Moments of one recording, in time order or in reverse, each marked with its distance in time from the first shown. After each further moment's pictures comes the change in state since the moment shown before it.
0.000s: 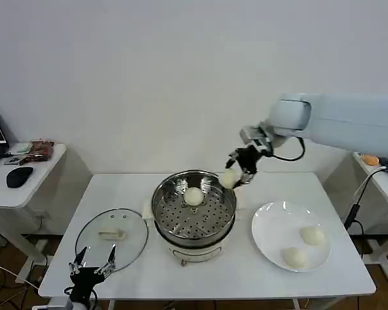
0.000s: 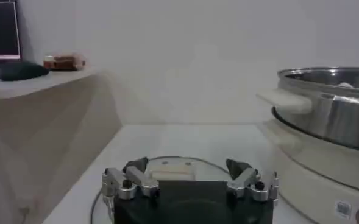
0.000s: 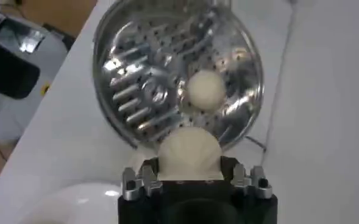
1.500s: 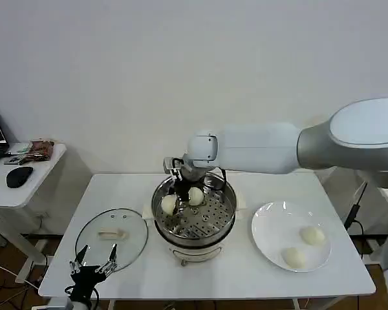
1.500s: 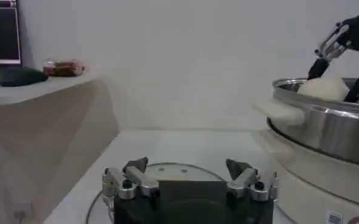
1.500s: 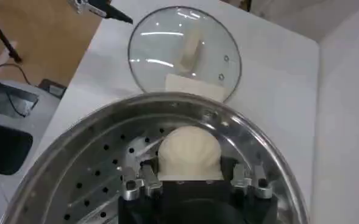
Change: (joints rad) left arm 0.015 -0.006 -0.002 -0.045 -0.005 0.006 -0.006; right arm -0.258 0.325 0.071 -0.152 0.123 -0.171 0.126
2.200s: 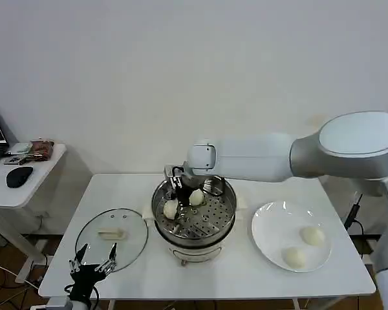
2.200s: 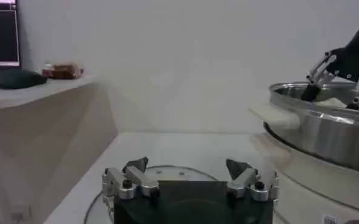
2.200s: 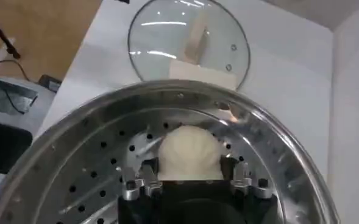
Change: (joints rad) left arm -0.005 0.001 -0.005 -0.006 -0.001 0.000 0.000; right arm -0.051 0.004 0.015 -0.028 -0.029 -0.012 0.017
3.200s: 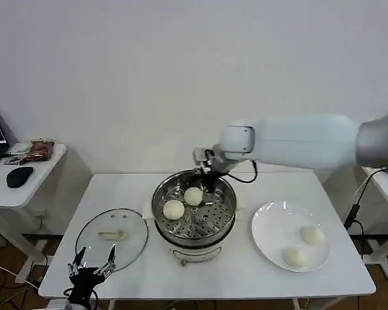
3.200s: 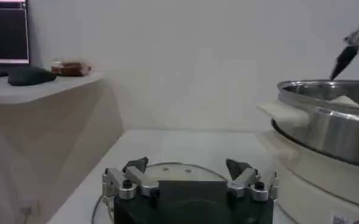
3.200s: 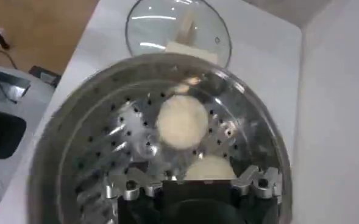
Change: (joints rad) left arm 0.024 -0.028 -0.006 -0.003 0.014 0.000 -0.001; right arm 0.235 -0.337 -0.026 0.280 -0.107 0.041 -0.060
